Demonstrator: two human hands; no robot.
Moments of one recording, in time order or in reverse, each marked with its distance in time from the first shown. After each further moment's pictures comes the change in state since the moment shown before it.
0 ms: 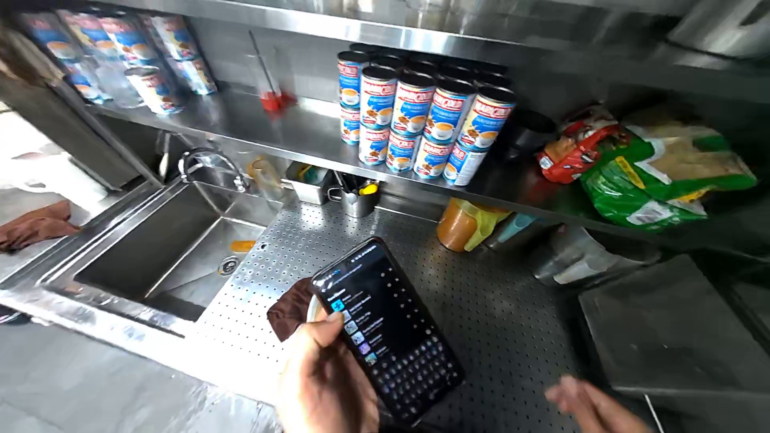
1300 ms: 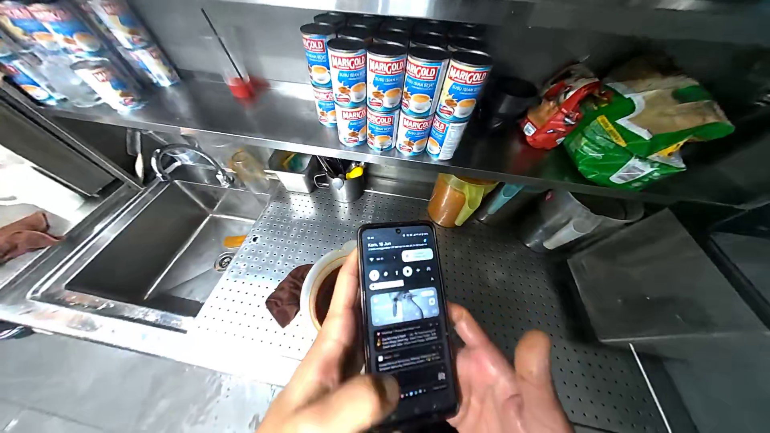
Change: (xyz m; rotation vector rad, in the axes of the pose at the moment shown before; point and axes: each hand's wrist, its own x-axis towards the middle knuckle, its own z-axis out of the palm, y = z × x) left_hand 0.012 0.018 -0.034 0.458 -0.854 -0.218; right_hand 0.008 -0.159 0.068 1.569 -0.615 -0.192
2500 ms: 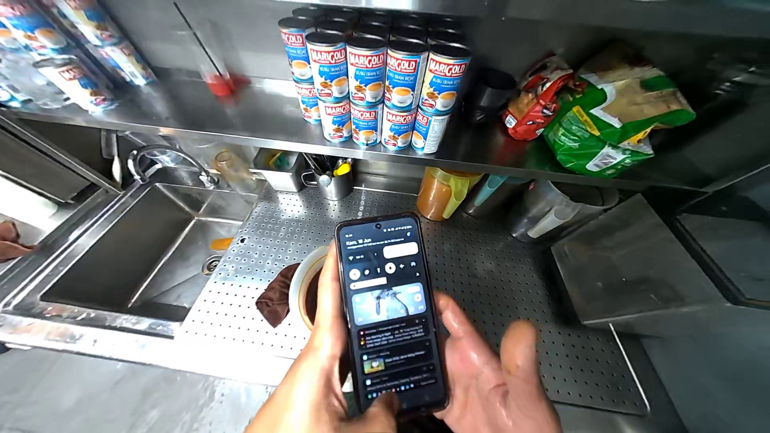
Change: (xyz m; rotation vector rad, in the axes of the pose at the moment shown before) left_hand -0.009 -0.005 0.003 0.335 -0.026 -0.003; right_hand -0.003 -0.002 0.008 -0.001 -0.011 -0.016
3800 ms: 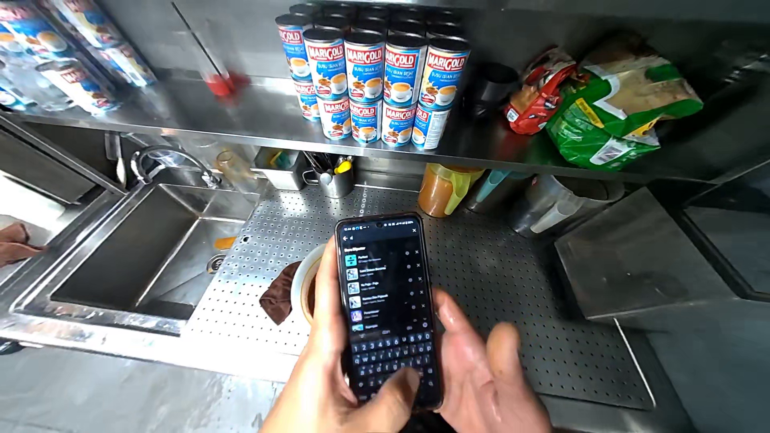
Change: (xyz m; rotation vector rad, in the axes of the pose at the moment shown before) left_hand 0.001 0.002 0.015 0.061 0.162 -0.010; right_hand 0.001 0.004 -0.002 -0.035 -0.023 -0.033
